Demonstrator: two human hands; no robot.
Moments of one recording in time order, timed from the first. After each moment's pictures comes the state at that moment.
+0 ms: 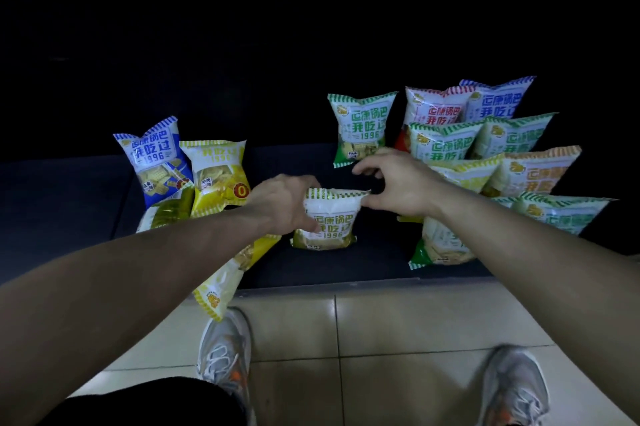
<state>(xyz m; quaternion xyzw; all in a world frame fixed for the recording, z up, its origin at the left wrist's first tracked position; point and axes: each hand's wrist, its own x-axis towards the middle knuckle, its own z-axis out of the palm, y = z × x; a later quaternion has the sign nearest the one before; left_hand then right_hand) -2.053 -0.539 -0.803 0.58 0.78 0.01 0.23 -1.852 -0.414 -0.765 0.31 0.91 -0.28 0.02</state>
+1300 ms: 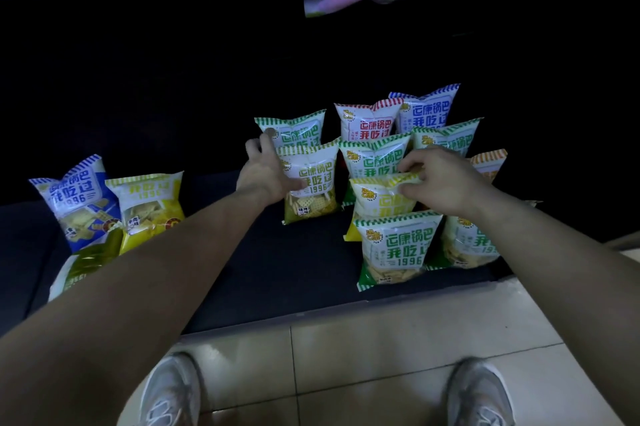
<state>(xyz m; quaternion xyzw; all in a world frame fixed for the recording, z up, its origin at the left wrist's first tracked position) -2.011 -0.405 -0.832 0.45 0.85 0.20 0.19 -1.720 -0.322 -0.778 0.48 0.84 -0.25 -0.05</state>
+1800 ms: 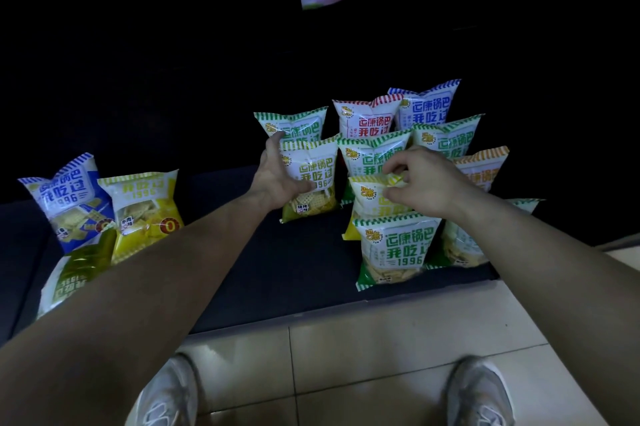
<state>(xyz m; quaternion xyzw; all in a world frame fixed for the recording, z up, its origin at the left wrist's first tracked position) -2.001 -0.399 -0.856 0.42 0.79 0.34 0.31 -1.737 -0.333 -0.778 0.45 0.84 -0.28 -0.05</state>
